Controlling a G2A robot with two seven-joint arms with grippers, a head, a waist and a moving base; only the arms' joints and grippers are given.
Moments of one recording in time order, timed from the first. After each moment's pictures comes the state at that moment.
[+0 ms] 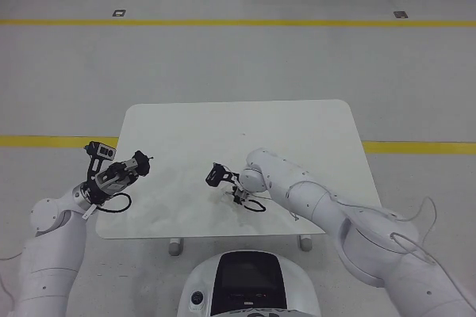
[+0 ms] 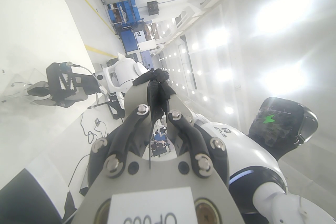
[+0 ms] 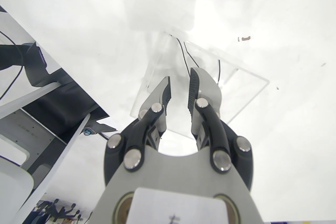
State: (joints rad) left arm 1.43 -1.06 -1.69 -1.30 -0.76 -0.34 -1.33; right arm -0.57 -1.60 0.17 -0.69 -0.64 -0.34 0.94
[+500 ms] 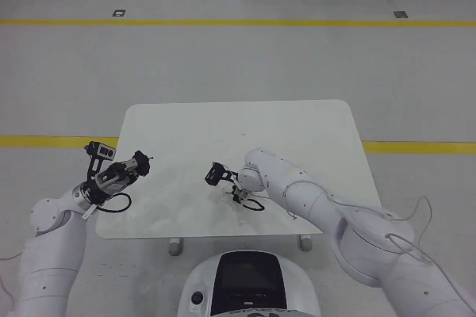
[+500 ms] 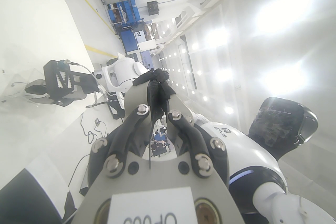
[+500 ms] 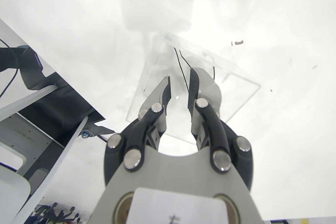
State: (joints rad) left arm 1.43 -1.06 -1.69 -1.30 -0.76 -0.34 -1.33; right arm -0.56 -1.63 0.17 -0.64 -0.65 -0.34 0.93
